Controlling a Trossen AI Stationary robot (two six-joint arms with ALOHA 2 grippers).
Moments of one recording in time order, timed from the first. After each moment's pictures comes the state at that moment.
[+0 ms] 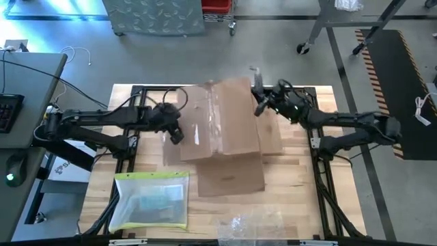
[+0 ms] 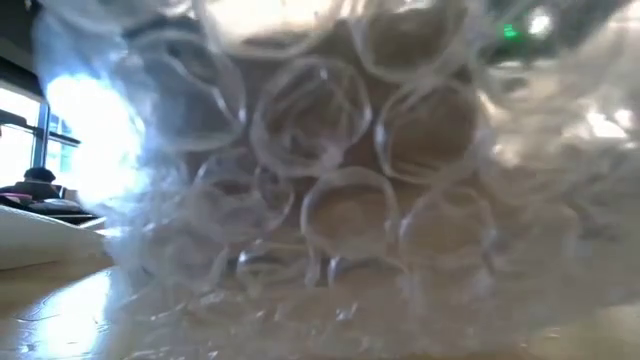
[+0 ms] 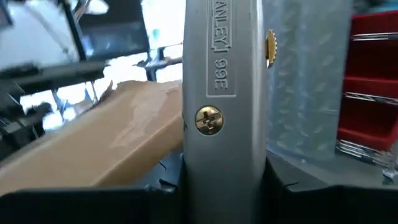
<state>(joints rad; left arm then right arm) 0.11 1.07 0.87 -0.73 -0.37 -0.36 -0.36 1.21 0.62 0.57 0.27 0.11</state>
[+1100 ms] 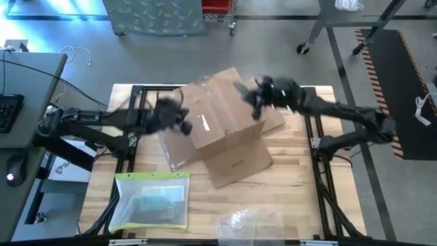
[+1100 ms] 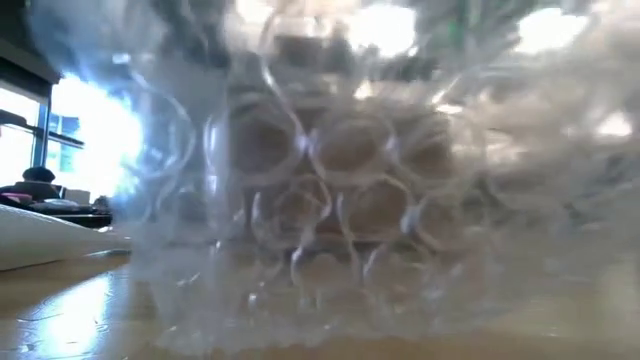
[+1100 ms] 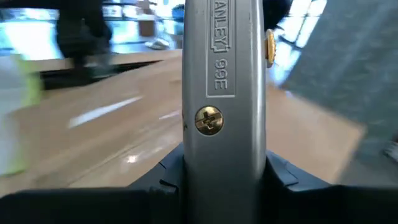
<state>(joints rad) 0.04 1.11 0.97 -0.51 -0.67 -0.47 -0.42 1.23 0.91 -0.01 -0.05 -0.12</state>
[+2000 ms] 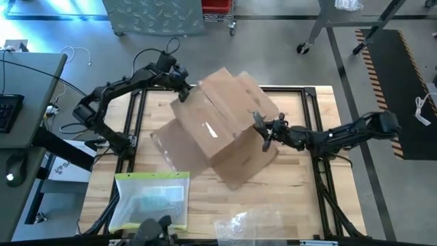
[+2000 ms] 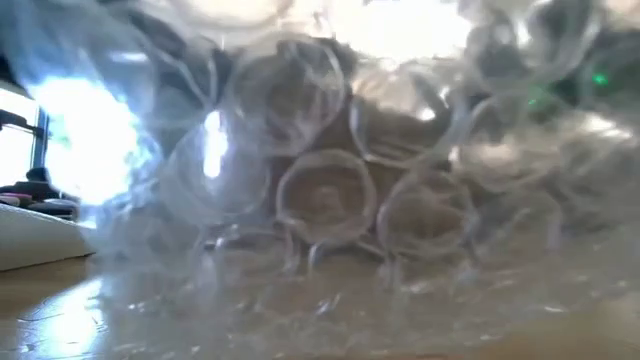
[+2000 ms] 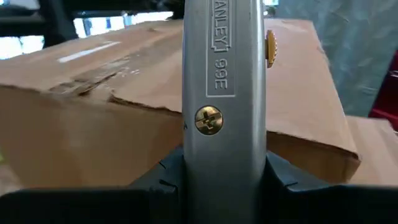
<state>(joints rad) 0.89 1.53 1.09 -0.39 0.52 0.19 -0.04 1.20 0.18 0.87 0.46 0.08</state>
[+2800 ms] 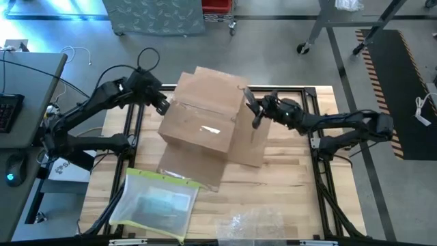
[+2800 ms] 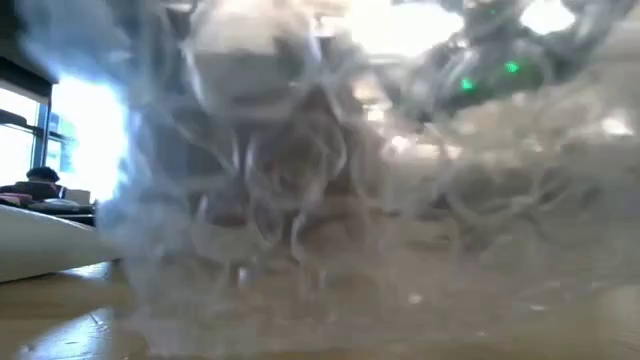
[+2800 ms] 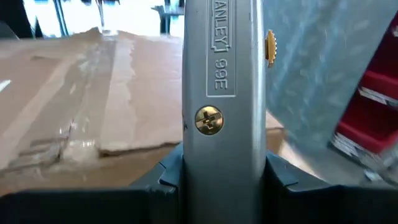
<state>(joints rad) 0.64 1.00 1.10 -0.97 -0.16 -0.15 -0.37 1.27 0.50 0.60 0.19 -0.08</state>
